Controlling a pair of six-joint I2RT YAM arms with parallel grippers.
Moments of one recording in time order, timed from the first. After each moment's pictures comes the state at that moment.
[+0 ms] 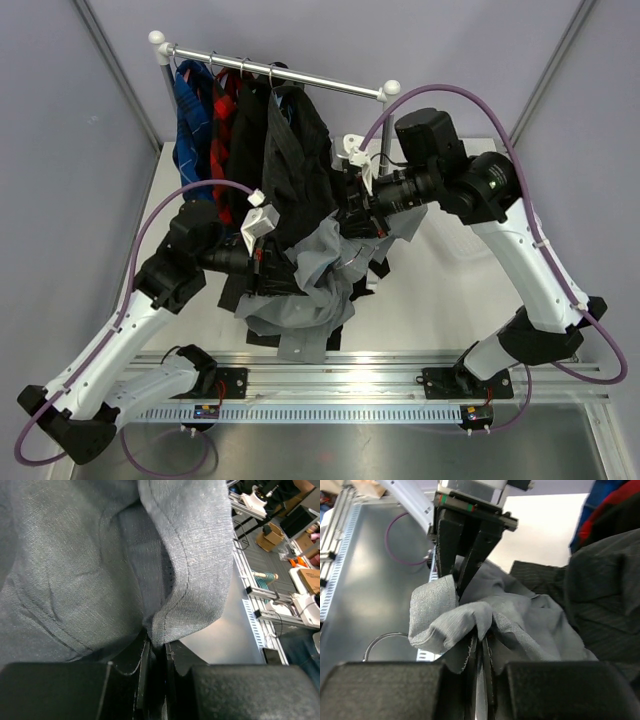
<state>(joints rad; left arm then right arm) -0.59 0.89 1.02 -0.37 1.11 -0.20 0.75 1.53 2.15 -1.17 -0.83 -0.35</state>
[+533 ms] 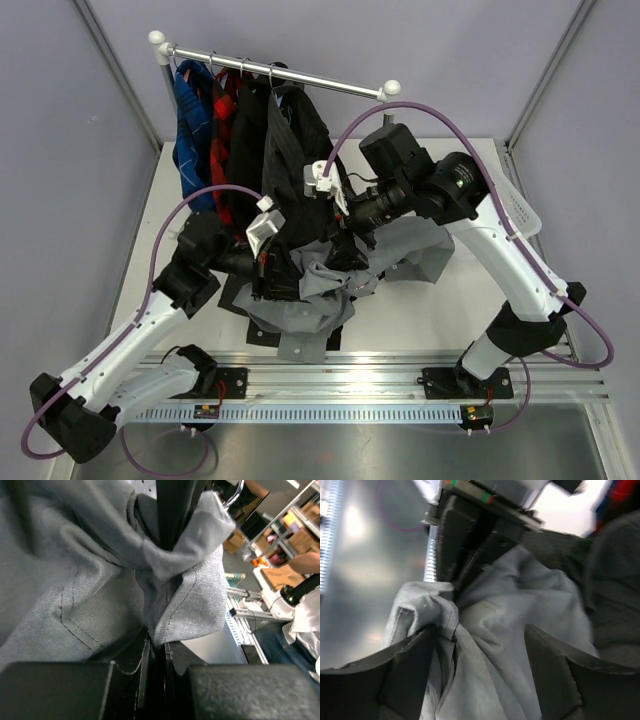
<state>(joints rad) -0.60 0.90 0.86 0.01 1.24 -0.44 0.86 1.62 2.18 -1.33 -0.77 -0.42</state>
